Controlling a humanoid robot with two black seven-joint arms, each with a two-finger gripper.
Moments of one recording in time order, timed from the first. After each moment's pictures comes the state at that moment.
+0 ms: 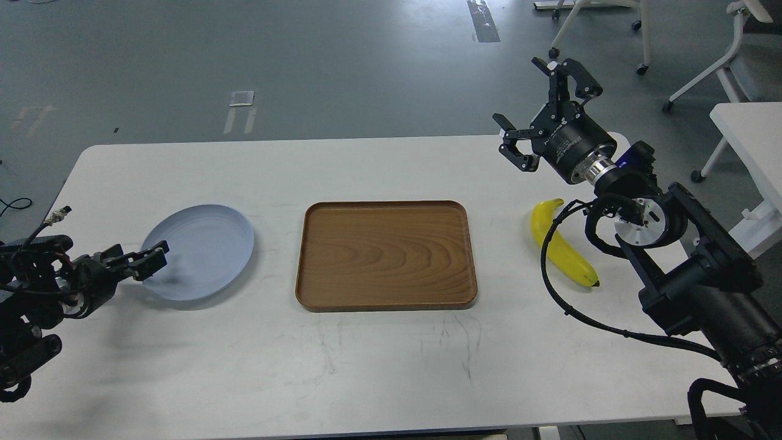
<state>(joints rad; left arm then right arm) -0.63 0.61 -0.10 -0.58 1.23 0.21 -0.44 0.57 -0.24 1.14 1.07 -0.35 0.21 -0.03</state>
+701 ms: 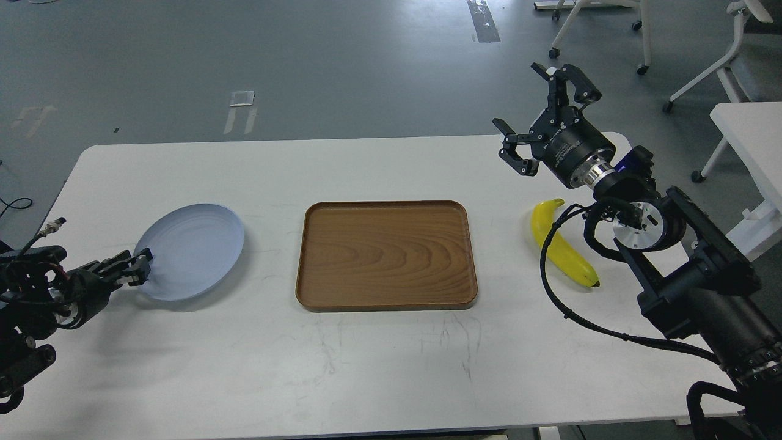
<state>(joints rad) -0.60 0.61 -0.10 -0.55 1.23 0.21 -0.43 0.56 -0.23 1.14 1.07 -0.35 0.20 -0.03</state>
